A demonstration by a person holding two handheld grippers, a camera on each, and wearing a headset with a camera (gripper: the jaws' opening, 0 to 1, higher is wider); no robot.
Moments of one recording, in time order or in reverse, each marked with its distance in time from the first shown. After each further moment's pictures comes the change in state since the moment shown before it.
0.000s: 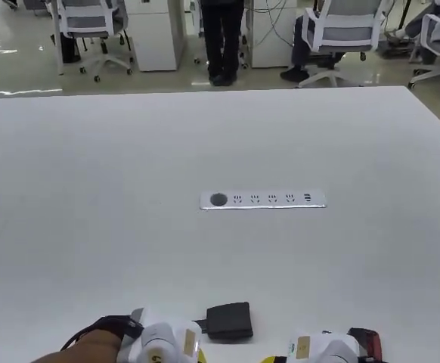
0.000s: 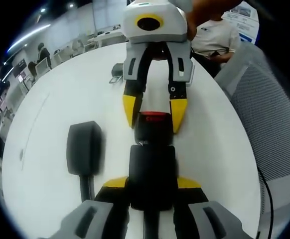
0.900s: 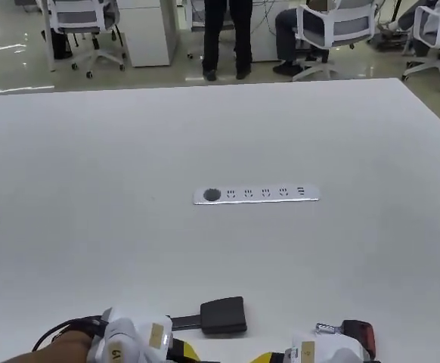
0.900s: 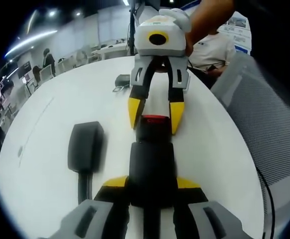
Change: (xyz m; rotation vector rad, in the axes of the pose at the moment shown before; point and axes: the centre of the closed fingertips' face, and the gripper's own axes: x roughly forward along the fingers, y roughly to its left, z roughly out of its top) left arm -0.001 0.003 -0.001 -0.018 -0.150 -0.015; right arm -0.010 -0.001 0.008 -0.043 -0.072 -0.014
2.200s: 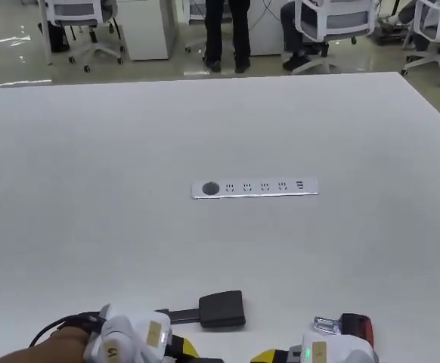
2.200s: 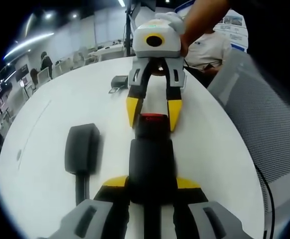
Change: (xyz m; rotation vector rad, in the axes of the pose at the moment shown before) left arm 0.003 -0.004 0.001 0.025 0.002 -0.013; right arm -0.006 0.004 -0.005 0.009 -0.054 0.006
